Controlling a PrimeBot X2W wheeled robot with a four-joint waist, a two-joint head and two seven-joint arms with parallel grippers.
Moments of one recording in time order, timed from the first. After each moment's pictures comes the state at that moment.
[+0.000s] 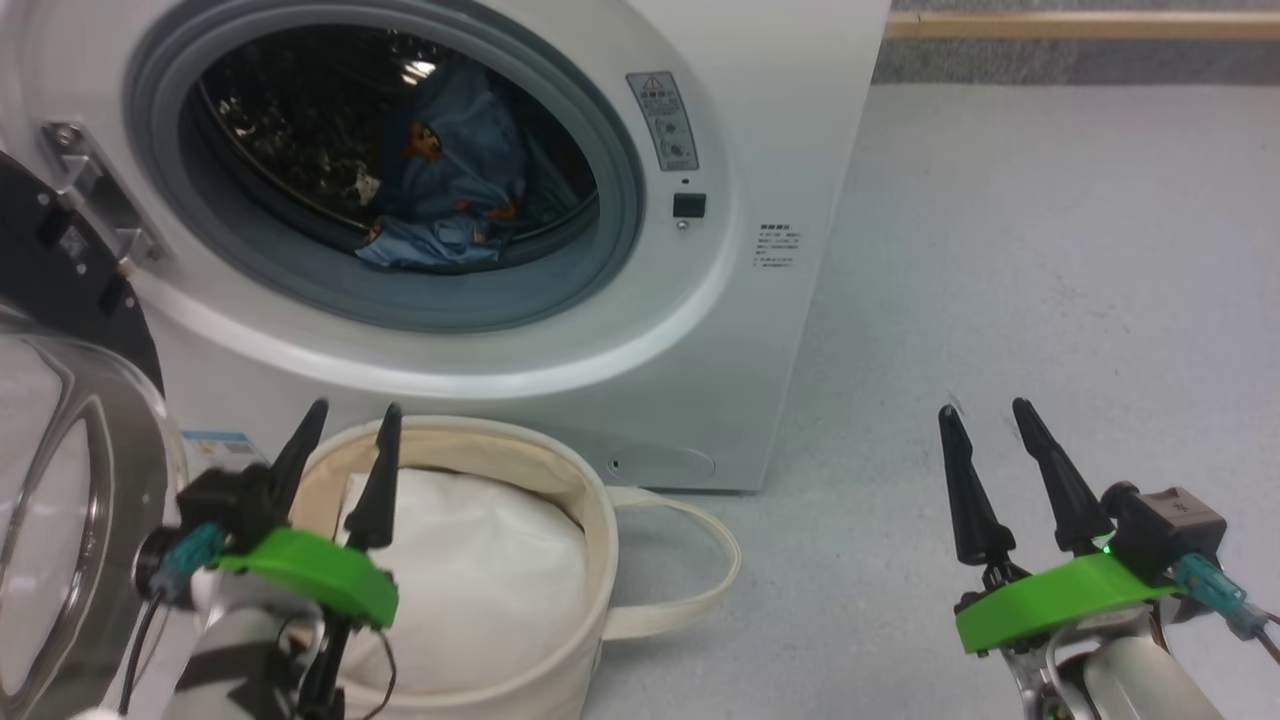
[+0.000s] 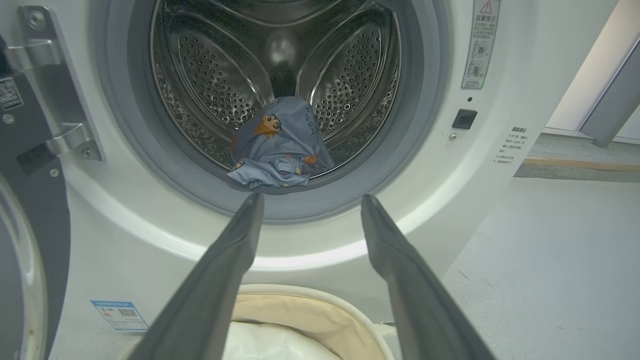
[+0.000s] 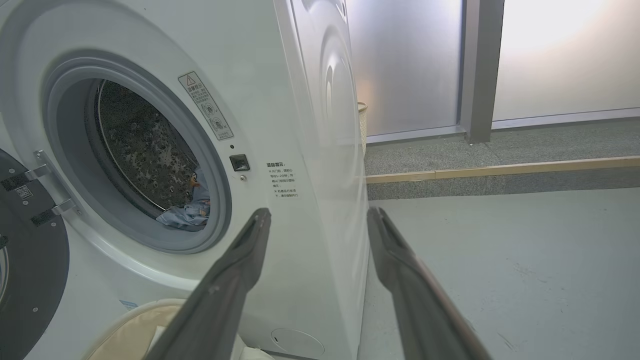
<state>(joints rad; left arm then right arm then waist) -0.40 0.12 -0.07 0.61 -0.21 -0.11 -0.25 -0.13 -0.24 0.27 0.14 0.44 0.13 -0.26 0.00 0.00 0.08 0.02</state>
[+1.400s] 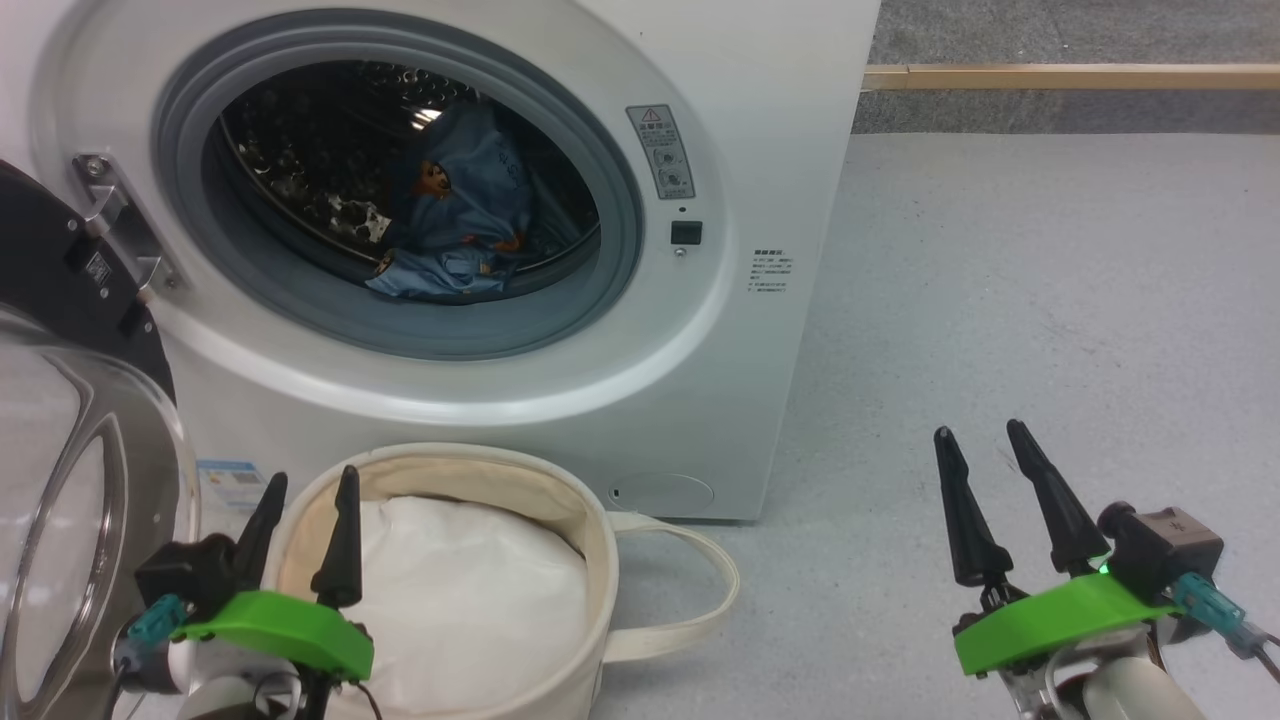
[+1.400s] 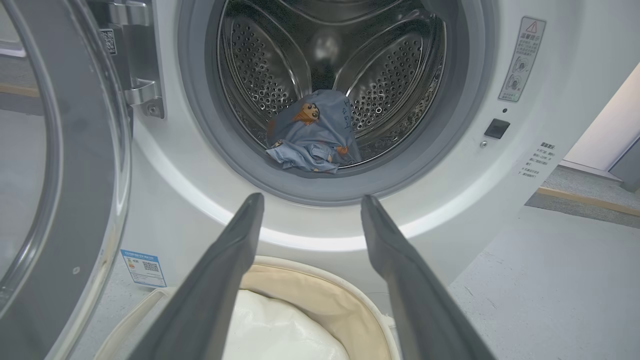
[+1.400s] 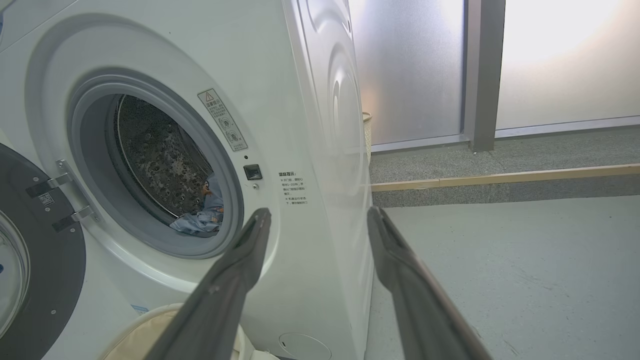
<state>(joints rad) -0.29 0.08 0.07 0.61 -0.24 -0.12 -0.25 -0.10 -0.25 0.28 0.13 0.46 0.13 -0.26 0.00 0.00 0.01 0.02</state>
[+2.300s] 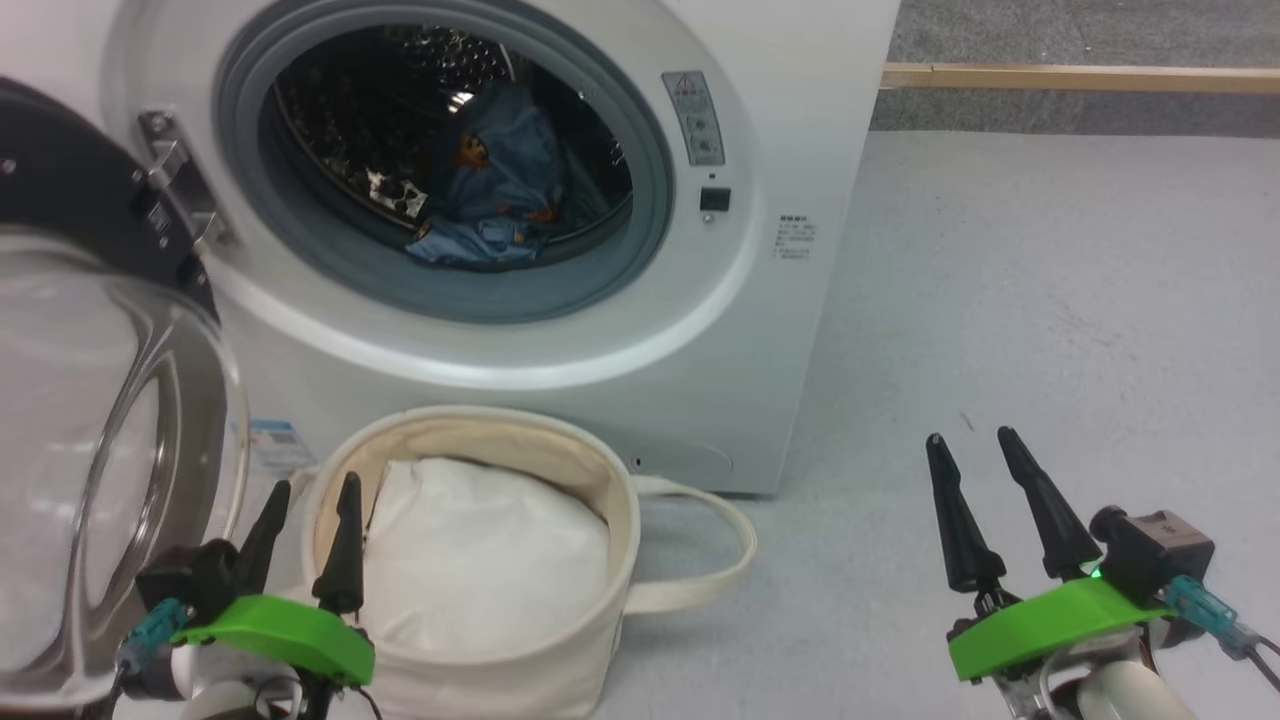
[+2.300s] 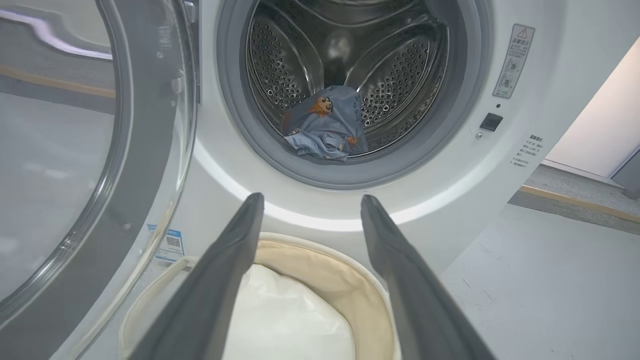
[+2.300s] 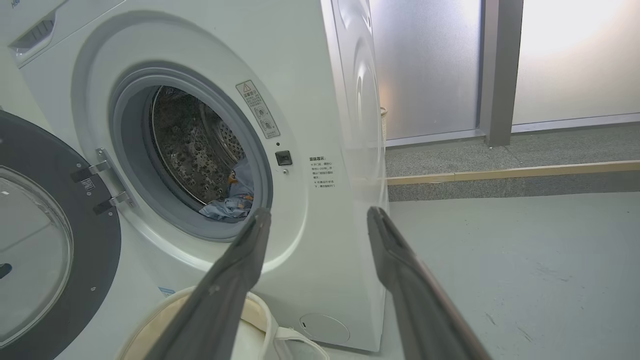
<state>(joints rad) -0.29 0.09 0.05 0.63 -0.27 -0.12 -0.25 -0.10 -0.25 0.30 0.14 0.47 0.13 -0.26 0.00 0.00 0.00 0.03</state>
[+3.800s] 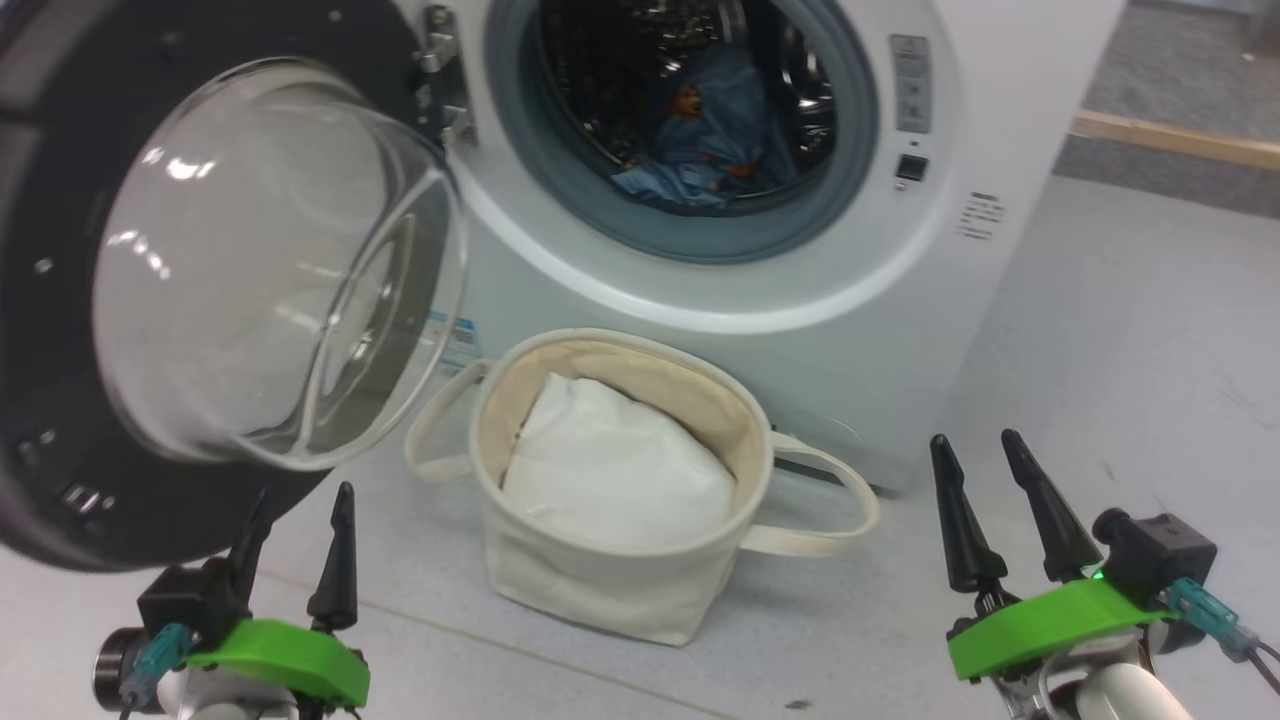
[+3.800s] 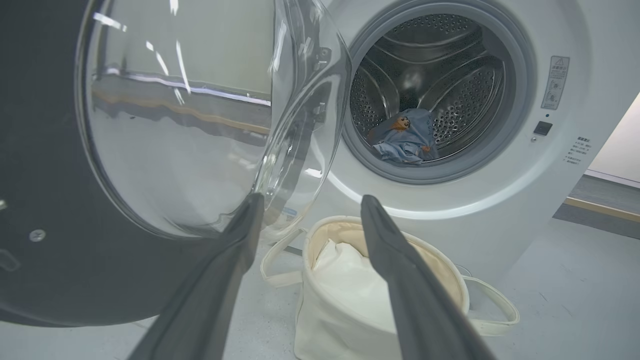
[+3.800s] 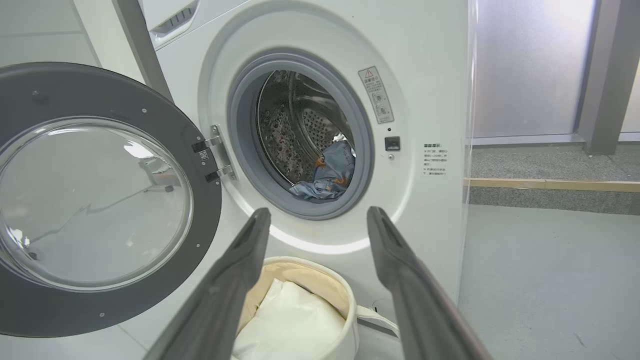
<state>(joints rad) -0.20 0.09 0.07 0.48 -0.15 -0.09 -0.25 -0.09 -0.23 0.28 0.14 0.48 0.13 -0.26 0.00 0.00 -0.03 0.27</state>
